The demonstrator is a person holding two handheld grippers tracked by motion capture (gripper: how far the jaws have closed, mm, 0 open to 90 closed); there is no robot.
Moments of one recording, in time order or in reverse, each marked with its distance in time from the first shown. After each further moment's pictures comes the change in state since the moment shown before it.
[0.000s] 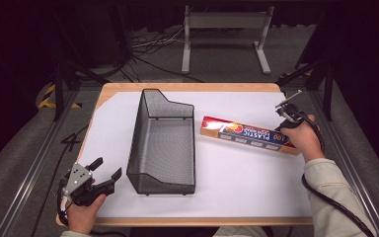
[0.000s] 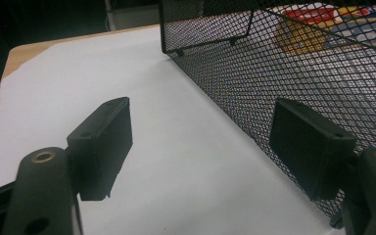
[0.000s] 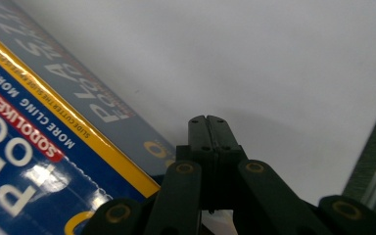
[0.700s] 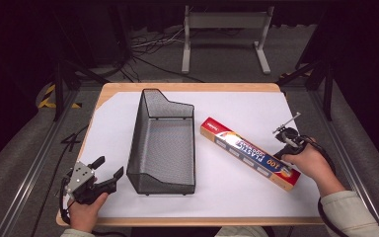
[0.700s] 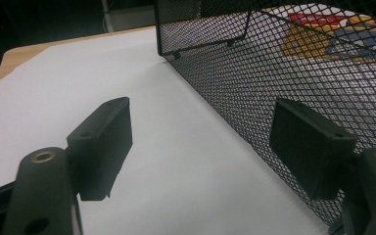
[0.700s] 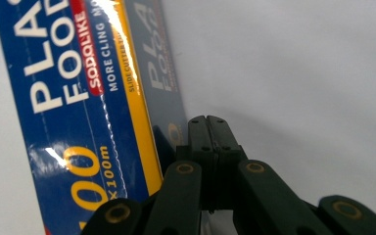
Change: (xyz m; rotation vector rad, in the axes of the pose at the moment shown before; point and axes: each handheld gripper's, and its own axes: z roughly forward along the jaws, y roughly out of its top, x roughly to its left) left arm -0.003 0.003 0.005 -0.002 -0.009 0.005; right arm 0.057 -0.063 -0.016 0.085 0.202 -0.146
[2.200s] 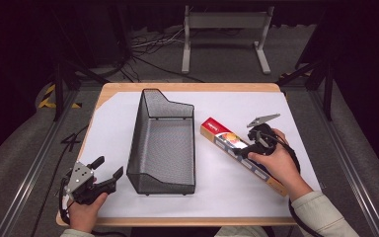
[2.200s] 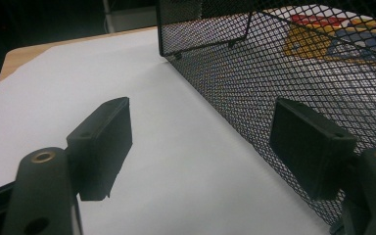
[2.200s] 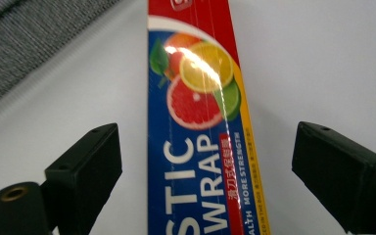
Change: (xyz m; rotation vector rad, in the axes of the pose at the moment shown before) left arm 0.001 -0.001 -0.001 -0.005 0.004 -0.003; right arm 0.065 0.047 0.016 -0.404 -0.033 -0.110
